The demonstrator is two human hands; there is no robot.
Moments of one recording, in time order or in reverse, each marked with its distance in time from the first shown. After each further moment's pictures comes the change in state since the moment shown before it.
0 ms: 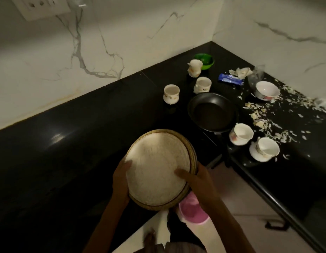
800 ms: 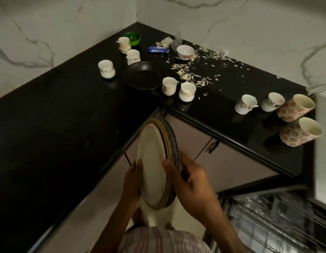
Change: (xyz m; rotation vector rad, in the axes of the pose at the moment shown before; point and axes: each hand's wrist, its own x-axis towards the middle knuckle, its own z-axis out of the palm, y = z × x) left_hand -0.193 -0.120 0.025 0.193 -0.472 -0.129; right_hand -0.267 0.025 -0.037 -0.310 0.257 -0.237
